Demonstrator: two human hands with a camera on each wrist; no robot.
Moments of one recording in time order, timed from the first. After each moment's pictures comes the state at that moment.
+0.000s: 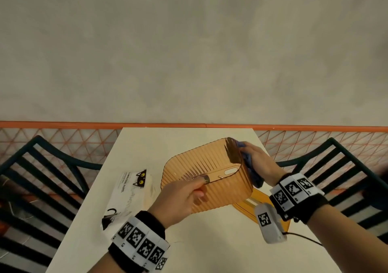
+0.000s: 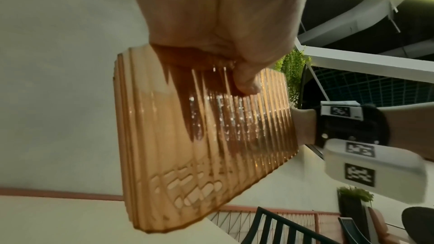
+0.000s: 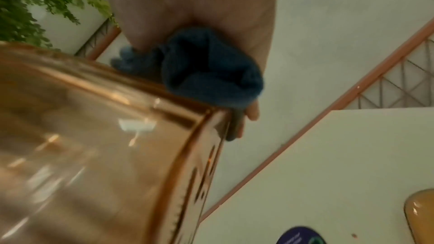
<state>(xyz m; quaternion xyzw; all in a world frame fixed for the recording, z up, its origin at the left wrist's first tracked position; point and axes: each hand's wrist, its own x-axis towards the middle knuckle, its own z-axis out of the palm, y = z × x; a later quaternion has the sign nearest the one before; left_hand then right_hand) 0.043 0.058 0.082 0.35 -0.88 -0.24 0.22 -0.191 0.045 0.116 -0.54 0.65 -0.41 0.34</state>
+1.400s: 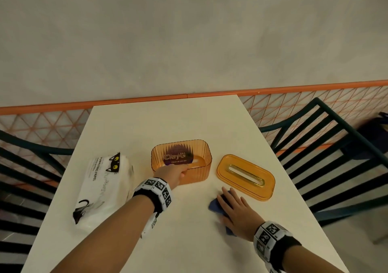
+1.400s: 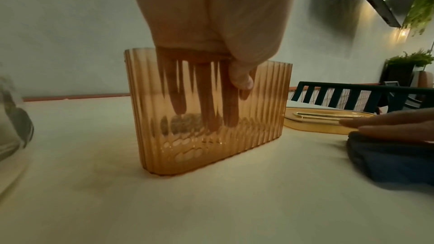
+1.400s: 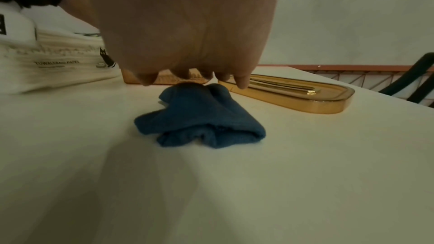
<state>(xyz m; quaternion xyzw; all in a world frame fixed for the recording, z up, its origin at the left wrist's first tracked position) -0.016 -0.030 -0.038 0.44 -0.88 -0.17 -0.09 -0.209 0.135 -0.095 -0.71 0.66 0.13 0.21</state>
